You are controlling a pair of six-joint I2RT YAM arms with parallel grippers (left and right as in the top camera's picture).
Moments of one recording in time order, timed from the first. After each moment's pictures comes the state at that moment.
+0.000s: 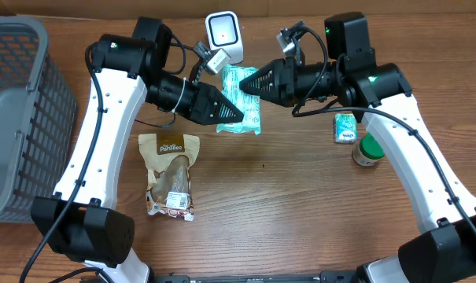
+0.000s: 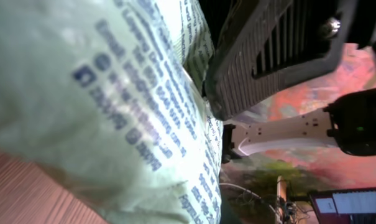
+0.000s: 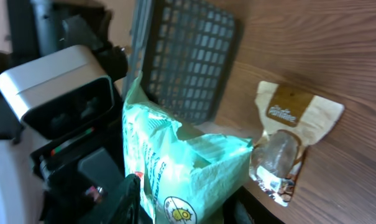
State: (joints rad) left arm -0.20 1.82 1.87 -1.54 1.12 0.38; right arm 0.29 1.66 1.57 -0.67 -1.09 0.56
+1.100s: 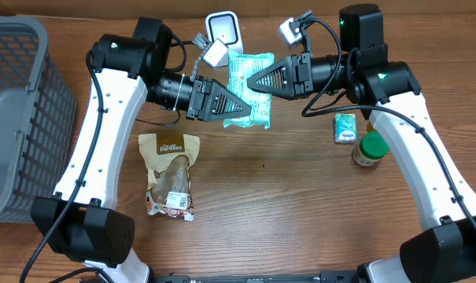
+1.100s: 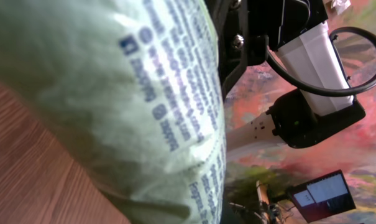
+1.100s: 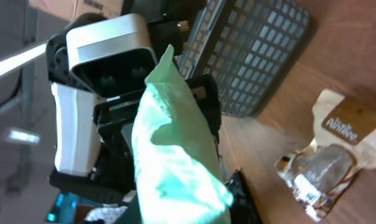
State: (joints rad) left arm -0.19 1.82 1.87 -1.54 1.35 0.50; right arm 0.24 1.66 1.57 -0.55 -1.35 0.51
